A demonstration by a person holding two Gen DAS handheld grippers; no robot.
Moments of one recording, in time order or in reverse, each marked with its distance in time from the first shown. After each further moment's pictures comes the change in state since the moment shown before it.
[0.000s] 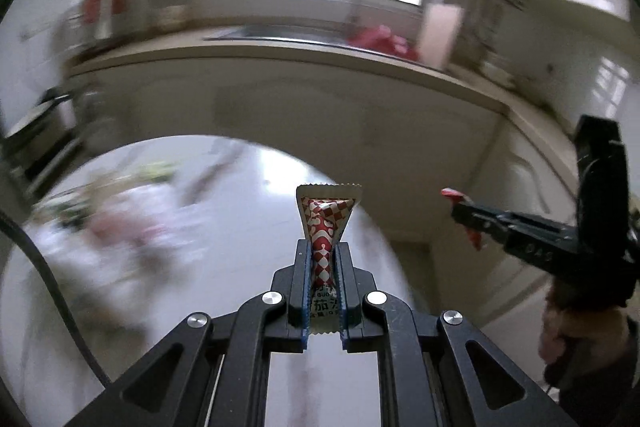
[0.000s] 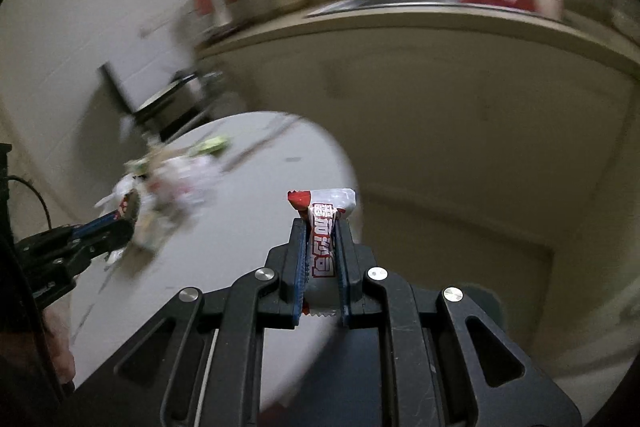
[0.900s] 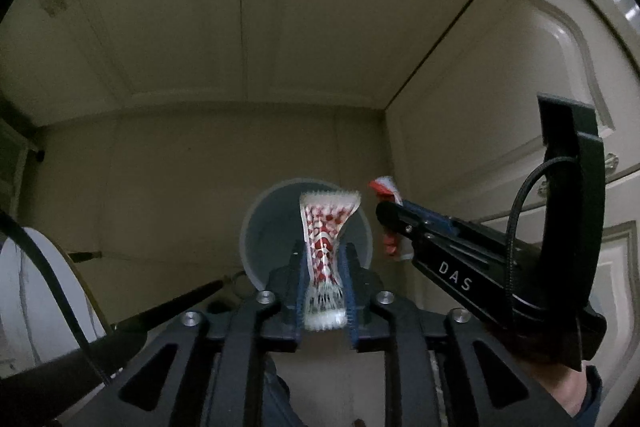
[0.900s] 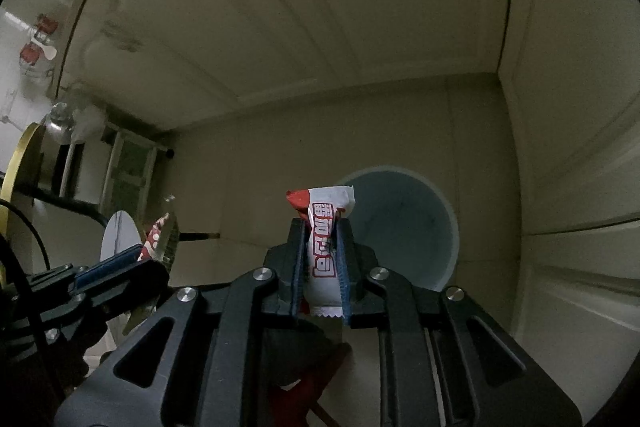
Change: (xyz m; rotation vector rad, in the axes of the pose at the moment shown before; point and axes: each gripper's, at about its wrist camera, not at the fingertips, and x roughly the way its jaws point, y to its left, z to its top) left arm 0.395 -0.139 0.002 0.076 0.580 -0.092; right arm 0.140 -0.272 -0.108 0.490 0.319 -0.117
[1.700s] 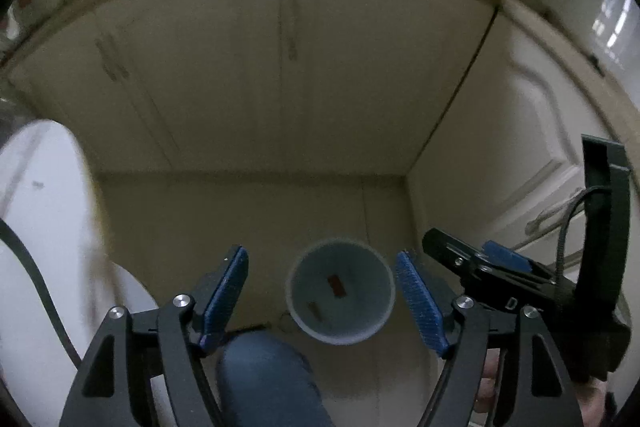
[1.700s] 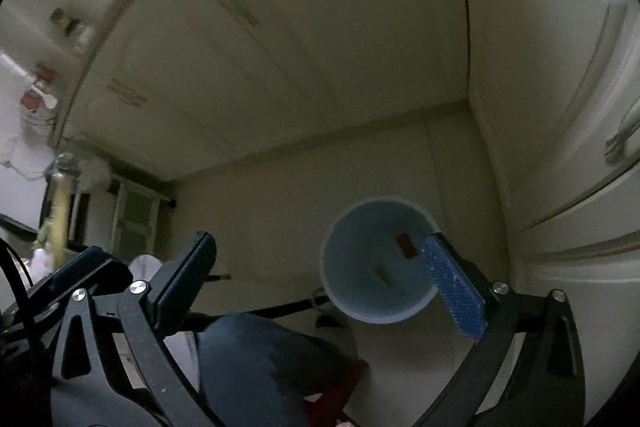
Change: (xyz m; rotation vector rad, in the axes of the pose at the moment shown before) left arm -0.081 0.024 0.021 0.010 -0.310 0.110; right arm -0.088 0.025 -0.013 0.088 -0.176 -0.028
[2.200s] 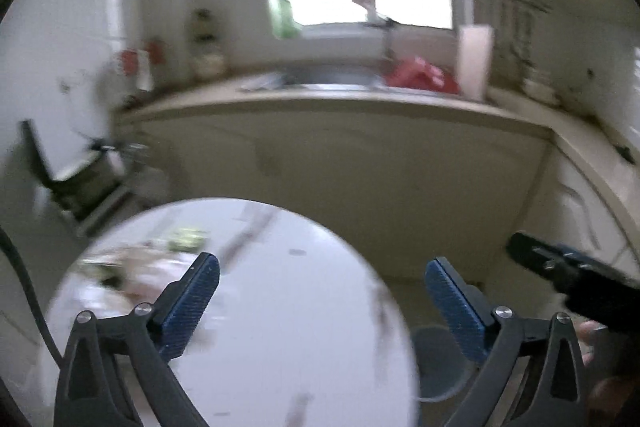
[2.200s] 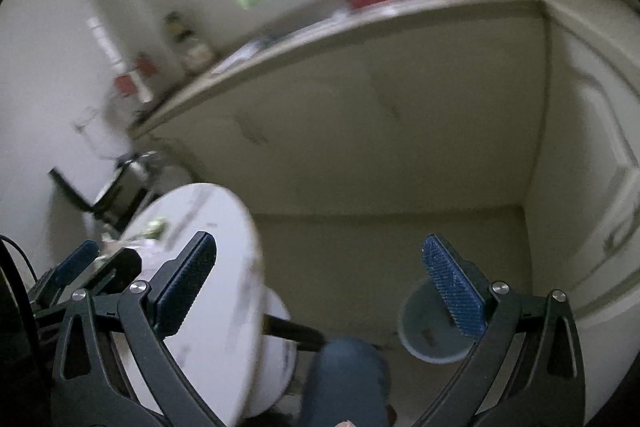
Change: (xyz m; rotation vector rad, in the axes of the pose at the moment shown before) left arm -0.142 0.121 -0.026 -0.098 -0.419 0.296; right arm -0.141 0.192 -0.031 -0.281 -0.267 0.162
